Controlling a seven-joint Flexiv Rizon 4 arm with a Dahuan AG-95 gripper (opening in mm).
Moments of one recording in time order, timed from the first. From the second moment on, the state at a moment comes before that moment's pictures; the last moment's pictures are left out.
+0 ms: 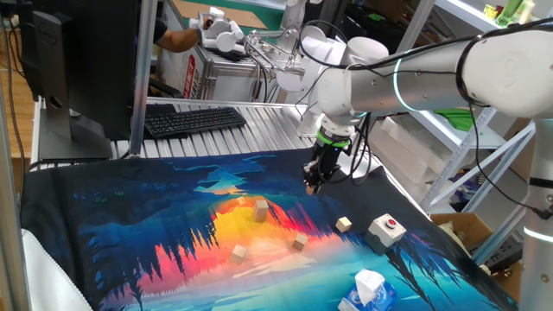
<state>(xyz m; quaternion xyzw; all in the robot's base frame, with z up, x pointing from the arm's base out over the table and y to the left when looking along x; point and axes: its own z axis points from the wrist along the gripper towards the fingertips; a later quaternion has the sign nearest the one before) 0.671 -0.154 0.089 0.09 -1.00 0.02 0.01</state>
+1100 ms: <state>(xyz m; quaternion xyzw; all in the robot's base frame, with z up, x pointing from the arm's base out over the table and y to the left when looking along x) 0.630 -0.220 0.075 0.12 -0.99 0.01 0.01</state>
